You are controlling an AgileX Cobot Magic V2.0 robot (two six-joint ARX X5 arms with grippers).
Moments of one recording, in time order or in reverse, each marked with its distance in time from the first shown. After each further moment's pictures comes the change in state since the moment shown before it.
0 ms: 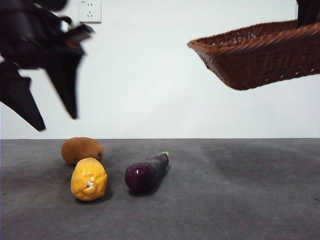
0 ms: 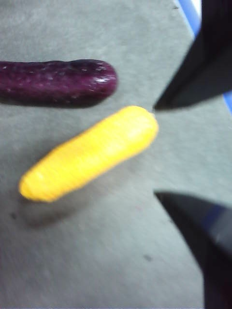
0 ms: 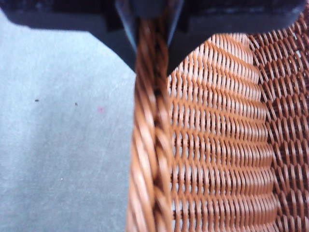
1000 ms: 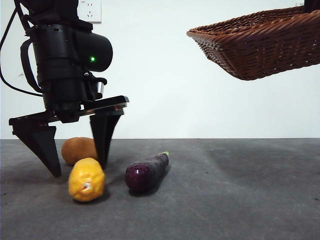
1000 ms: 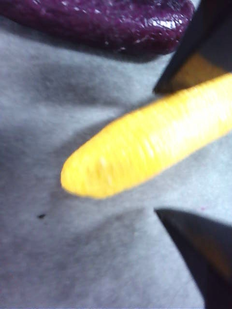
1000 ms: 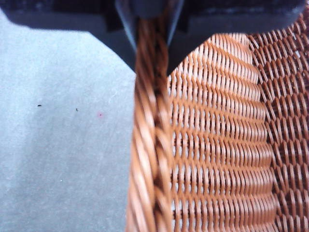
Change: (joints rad) left arm -0.026 0.339 0.137 0.027 -0.079 -0.053; right arm 0.000 -0.046 0.000 -0.031 0.000 -0.026
